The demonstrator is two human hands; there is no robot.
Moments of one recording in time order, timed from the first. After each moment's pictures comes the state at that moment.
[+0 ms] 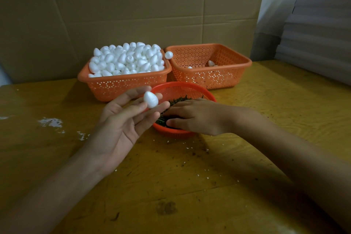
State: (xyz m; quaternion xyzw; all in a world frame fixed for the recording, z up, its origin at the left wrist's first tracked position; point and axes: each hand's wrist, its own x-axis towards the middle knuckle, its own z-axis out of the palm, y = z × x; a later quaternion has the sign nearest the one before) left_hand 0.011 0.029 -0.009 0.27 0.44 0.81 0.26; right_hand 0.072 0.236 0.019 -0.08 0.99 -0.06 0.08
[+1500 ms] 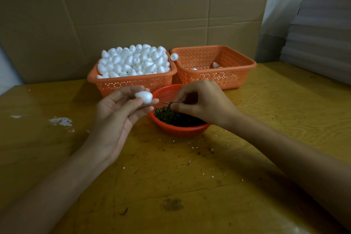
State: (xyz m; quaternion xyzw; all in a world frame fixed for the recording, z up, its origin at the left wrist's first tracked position) left_hand -0.011 0.022 -0.016 0.28 0.50 0.81 0.12; right_hand 0.066 0.244 0.011 -0.08 0.93 -0.28 -0.25
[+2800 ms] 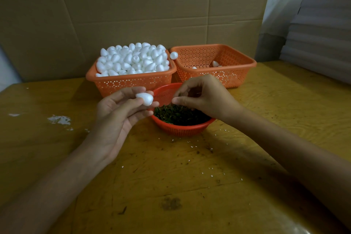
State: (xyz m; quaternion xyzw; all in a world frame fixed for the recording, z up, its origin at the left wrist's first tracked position) left_hand -0.013 0.022 -0.019 0.27 0.52 0.80 0.13; right_hand 0.062 0.255 0.011 -0.11 0.90 -0.36 -0.23
